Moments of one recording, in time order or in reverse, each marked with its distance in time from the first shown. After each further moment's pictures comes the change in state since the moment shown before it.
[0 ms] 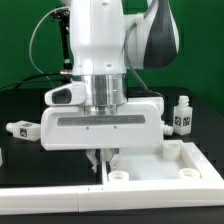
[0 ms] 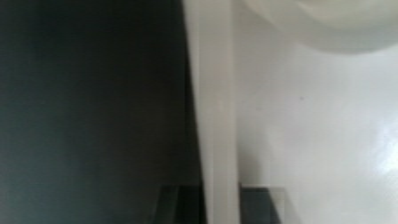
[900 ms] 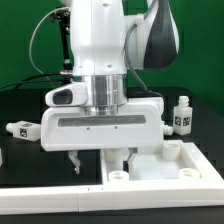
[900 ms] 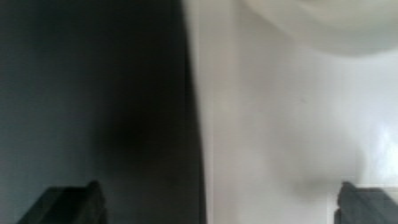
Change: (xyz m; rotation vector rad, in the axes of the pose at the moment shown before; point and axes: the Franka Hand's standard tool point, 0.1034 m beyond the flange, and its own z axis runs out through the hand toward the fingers) arm 0.000 0.001 0.000 -0.004 -0.002 -0.113
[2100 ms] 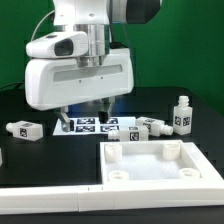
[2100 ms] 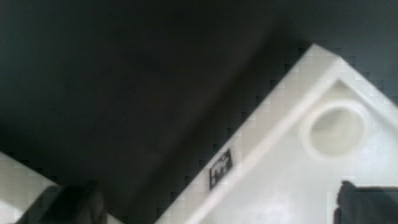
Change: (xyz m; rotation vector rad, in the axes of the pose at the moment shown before) arm -0.047 0.037 -0.077 0.012 -0.066 -0.741
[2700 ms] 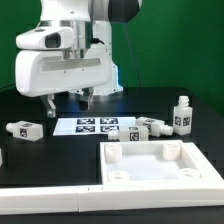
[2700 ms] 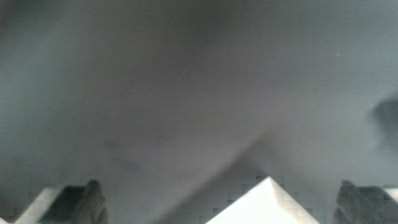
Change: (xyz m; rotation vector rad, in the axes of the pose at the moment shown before) arm -0.045 -0.015 -0.013 0.002 -0.025 -0.025
